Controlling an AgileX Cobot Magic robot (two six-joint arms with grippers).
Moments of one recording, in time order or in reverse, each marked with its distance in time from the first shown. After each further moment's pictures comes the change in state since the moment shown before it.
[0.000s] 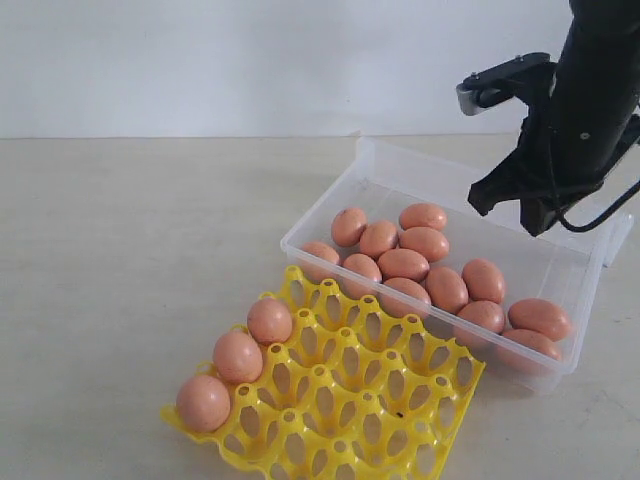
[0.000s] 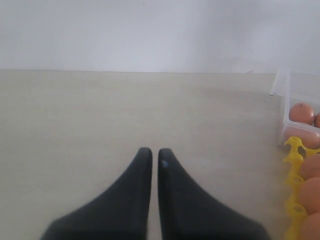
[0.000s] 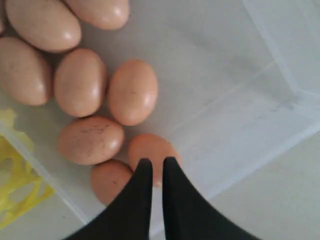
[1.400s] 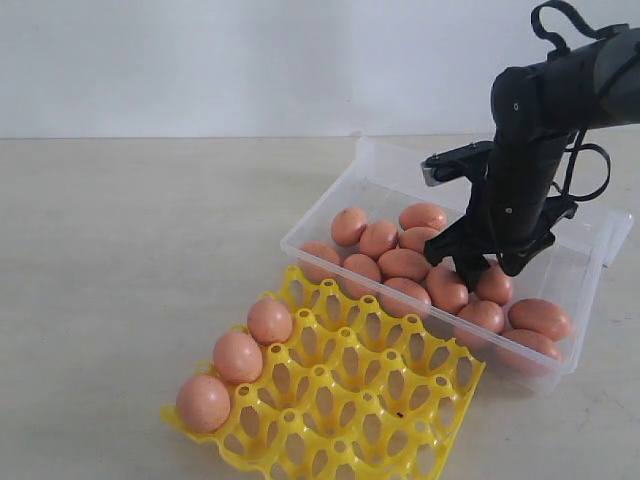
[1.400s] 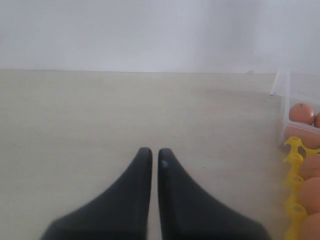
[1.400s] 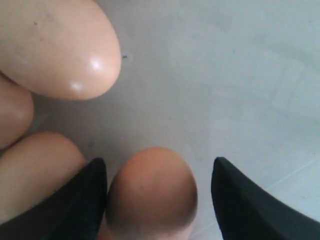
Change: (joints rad) left arm 0.000 0.000 0.000 0.000 0.000 0.000; right arm -0.006 0.311 -0.031 0.020 -0.203 0.079
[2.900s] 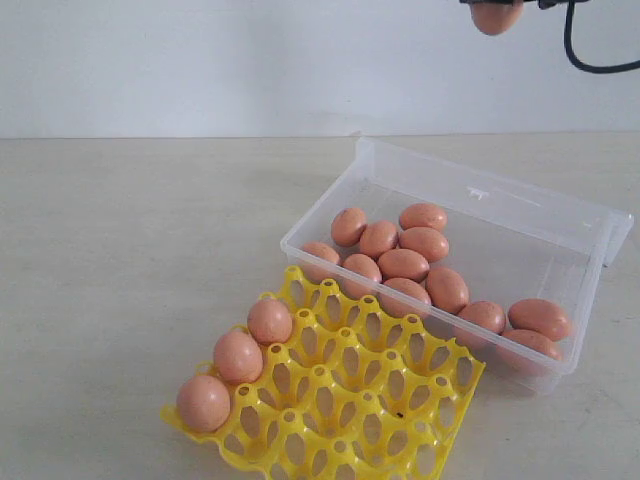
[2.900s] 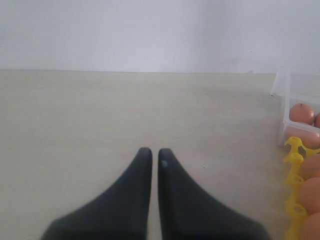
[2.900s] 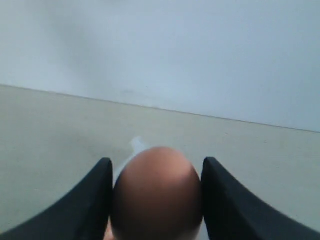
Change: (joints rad) left arm 0.000 0.000 0.000 0.000 0.000 0.000; right arm -0.003 -0.519 0.000 0.119 -0.439 0.110
